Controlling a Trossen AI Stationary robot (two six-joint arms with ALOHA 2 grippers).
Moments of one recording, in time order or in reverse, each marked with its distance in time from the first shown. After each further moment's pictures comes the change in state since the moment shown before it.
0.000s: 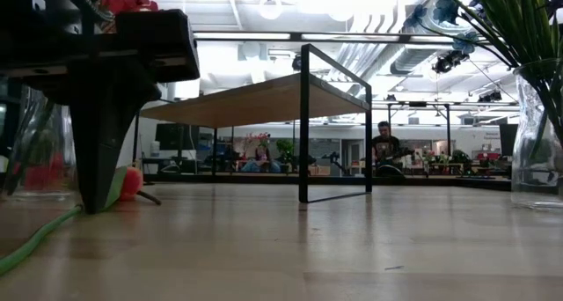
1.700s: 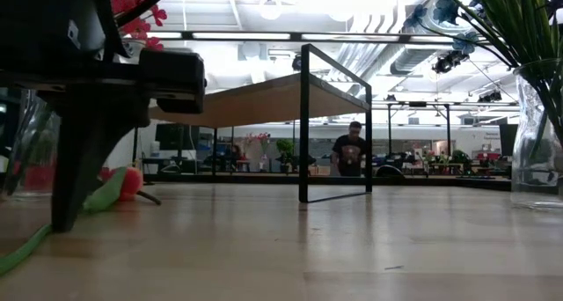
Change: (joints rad) left arm 0.089 0.034 -0.002 -0.052 0.159 -0.001; right arm 0.000 0.000 0.000 -0.008 -0.011 0.008
